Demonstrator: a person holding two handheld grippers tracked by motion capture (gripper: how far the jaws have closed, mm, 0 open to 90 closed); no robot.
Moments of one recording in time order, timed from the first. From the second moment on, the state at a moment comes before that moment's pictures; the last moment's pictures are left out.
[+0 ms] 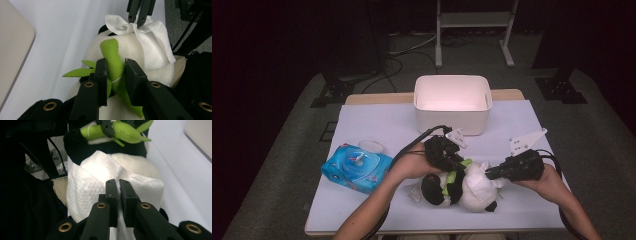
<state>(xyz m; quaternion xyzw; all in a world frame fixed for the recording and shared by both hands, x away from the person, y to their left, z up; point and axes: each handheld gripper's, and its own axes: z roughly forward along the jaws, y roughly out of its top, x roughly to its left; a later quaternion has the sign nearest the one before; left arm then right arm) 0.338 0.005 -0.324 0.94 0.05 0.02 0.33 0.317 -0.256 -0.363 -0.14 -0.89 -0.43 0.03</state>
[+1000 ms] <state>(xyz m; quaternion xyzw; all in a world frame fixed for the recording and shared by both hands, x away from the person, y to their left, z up) 0.335 0.017 -0.325 0.92 0.05 0.02 0.38 0.299 -0.365 -0.406 -0.30 -0.87 -0.40 -0.02</state>
